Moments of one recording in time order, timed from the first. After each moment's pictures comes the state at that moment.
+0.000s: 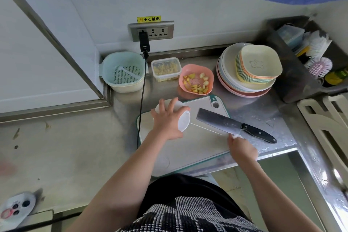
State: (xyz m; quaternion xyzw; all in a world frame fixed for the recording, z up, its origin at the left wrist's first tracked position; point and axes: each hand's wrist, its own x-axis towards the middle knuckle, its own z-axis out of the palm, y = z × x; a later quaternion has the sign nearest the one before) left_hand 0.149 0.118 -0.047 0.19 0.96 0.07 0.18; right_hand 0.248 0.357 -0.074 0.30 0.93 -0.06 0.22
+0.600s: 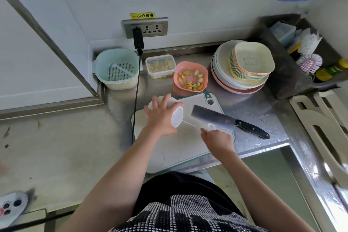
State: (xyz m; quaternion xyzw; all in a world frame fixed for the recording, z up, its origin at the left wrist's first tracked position) left_hand 0.148 0.115 -0.050 0.18 0.97 0.08 0.17; right_hand 0.235 0.305 -0.059 0.11 0.97 -0.01 0.22
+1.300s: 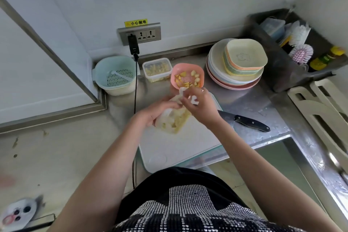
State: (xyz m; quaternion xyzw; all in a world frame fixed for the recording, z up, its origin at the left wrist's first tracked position) left_hand 0.136 0.108 0.013 -0.01 0.72 0.55 0.42; right_hand 0.175 0.274 -0.005 -0.02 0.90 -0.43 -0.11
